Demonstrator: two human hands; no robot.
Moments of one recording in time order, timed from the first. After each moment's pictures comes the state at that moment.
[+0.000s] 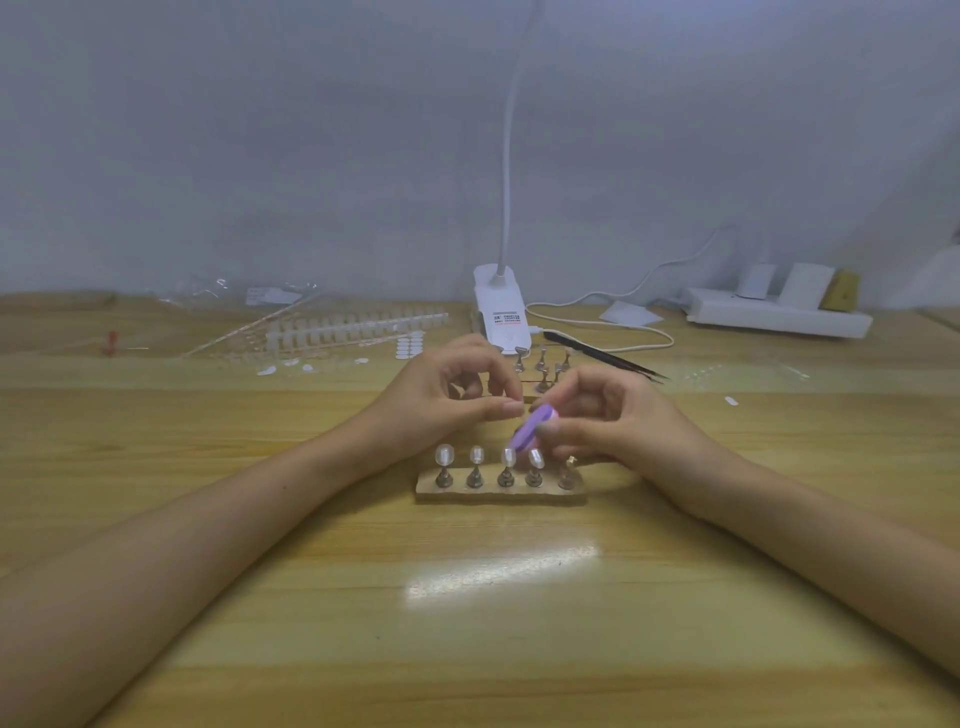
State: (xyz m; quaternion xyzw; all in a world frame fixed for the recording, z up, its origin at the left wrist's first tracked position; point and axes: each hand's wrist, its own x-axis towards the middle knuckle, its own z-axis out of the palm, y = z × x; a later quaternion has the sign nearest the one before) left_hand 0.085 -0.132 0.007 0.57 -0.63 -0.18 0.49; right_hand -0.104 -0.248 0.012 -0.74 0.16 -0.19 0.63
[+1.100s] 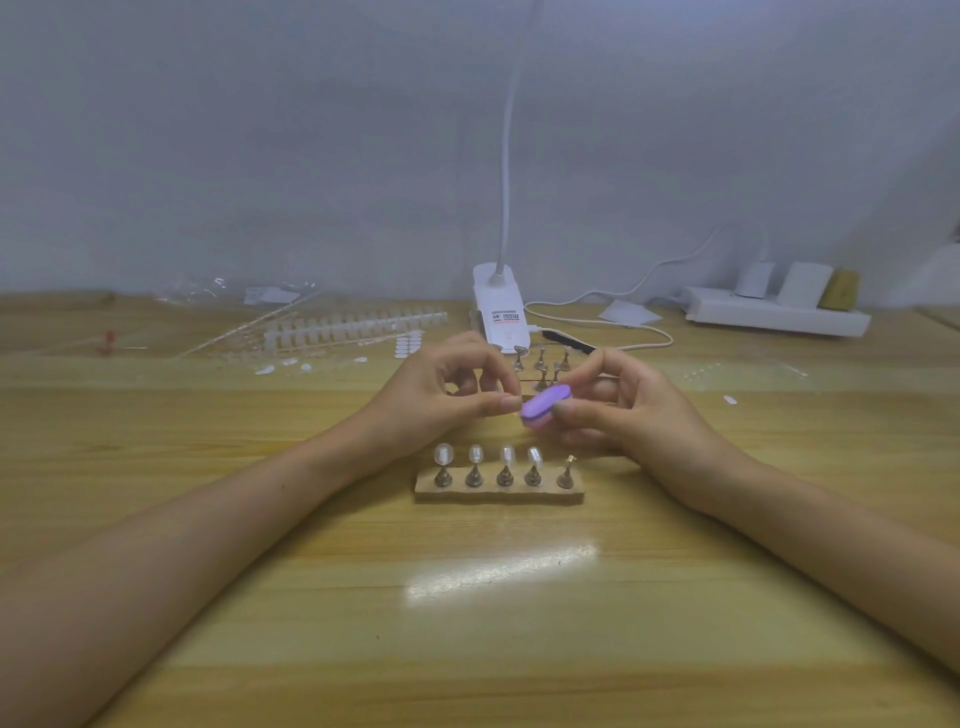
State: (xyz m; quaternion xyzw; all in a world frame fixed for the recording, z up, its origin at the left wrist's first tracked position) left_hand 0.086 -0.133 0.004 0.59 -0.63 -0.16 0.49; right_hand -0.105 -0.250 0.011 -0.71 0.17 -0.24 0.64
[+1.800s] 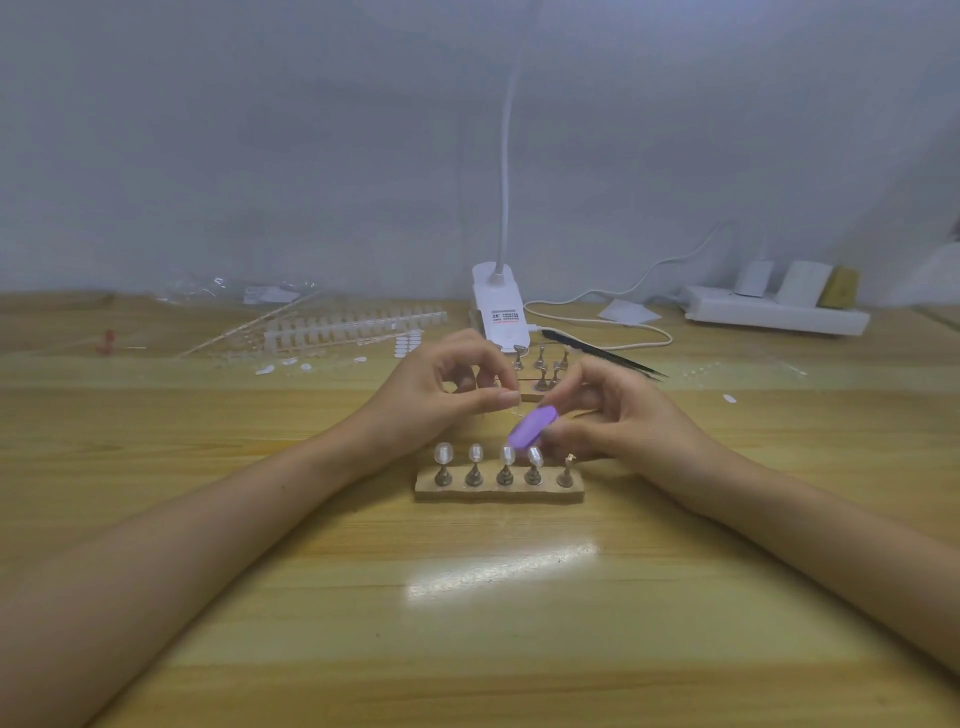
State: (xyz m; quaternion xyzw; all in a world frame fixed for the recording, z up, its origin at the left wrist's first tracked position) left_hand 0.087 -0.133 0.004 0.58 -0.63 -0.15 0.50; right_hand -0.104 -0.248 0.009 -0.76 0.15 -0.22 0.60
